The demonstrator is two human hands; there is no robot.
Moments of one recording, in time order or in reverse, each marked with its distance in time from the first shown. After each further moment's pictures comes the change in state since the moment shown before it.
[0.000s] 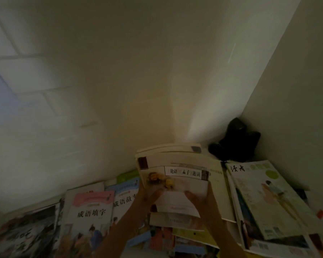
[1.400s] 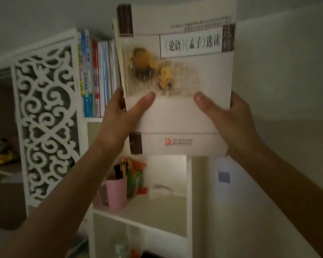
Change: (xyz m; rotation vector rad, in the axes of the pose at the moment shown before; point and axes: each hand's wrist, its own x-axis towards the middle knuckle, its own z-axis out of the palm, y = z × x) left_hand -0.506 0.396 -0.335 0.346 0.982 1.112; right_hand -0.351 -0.488 0.349 0.516 -0.667 -1.012
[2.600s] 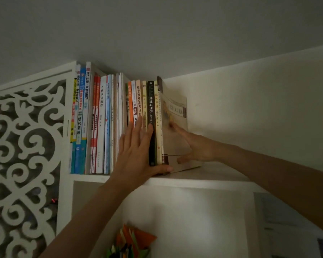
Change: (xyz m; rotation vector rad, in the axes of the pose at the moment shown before) left_hand 0.162 -0.153 -0.036 1.085 -0.167 0.498; right_hand 0.213 0.151 0.096 -0.898 -0.769 -0.010
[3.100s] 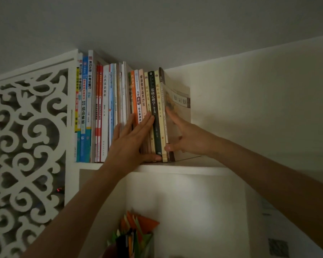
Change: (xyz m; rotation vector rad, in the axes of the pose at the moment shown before) left_hand -0.004 -0.022 -0.018 0.080 -0.139 0.017; right_hand -0.014 -0.047 0.016 0.246 0.121 -0.156
